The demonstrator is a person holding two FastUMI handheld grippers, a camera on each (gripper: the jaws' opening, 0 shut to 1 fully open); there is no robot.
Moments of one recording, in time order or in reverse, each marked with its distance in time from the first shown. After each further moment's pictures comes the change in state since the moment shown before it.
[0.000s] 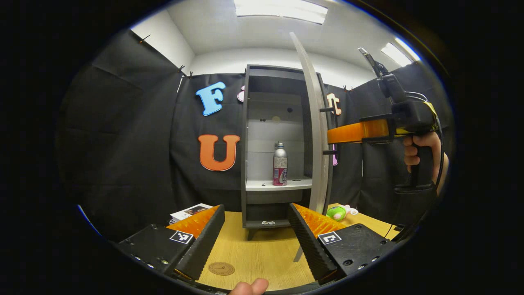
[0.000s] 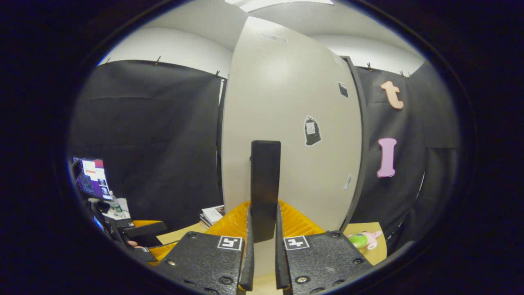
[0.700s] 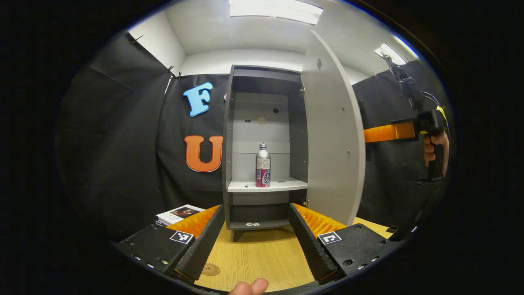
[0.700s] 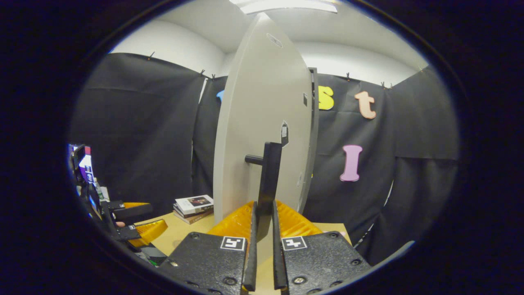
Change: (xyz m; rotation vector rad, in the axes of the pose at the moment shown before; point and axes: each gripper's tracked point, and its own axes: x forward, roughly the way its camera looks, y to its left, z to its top) left arm 0.008 -0.038 0.002 -0.007 -0.014 -0.064; right arm -0.069 -0.082 -0.006 -0.080 -0.009 -0.200
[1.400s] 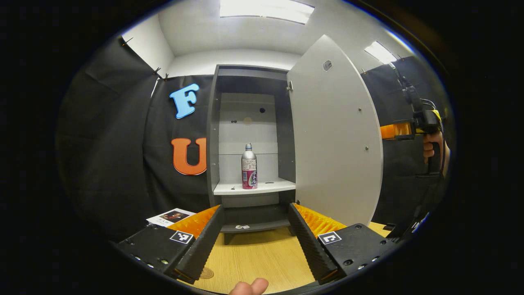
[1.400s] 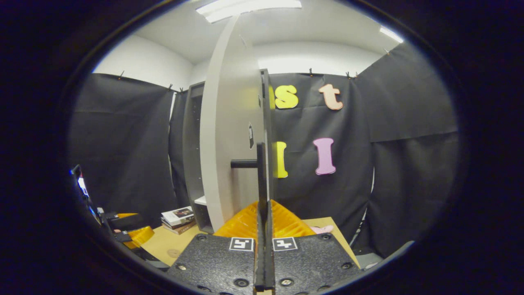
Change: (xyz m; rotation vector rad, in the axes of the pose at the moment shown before) left arm 0.015 -0.028 -0.004 0.032 -0.003 -0.073; right arm -0.011 -0.066 -0.005 0.185 -0.045 -0.085
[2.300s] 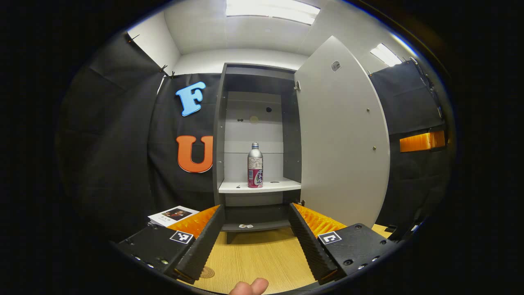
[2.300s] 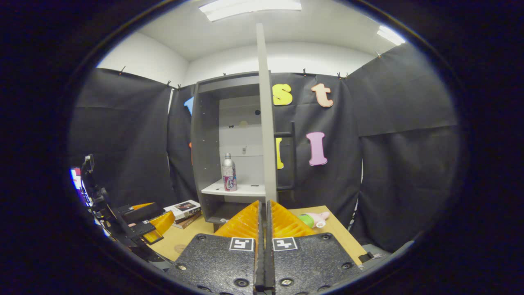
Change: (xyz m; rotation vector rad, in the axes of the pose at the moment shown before) left arm 0.000 0.022 -0.005 -0.023 -0.010 0.041; right arm -0.067 0.063 -0.047 0.003 0.016 -0.062
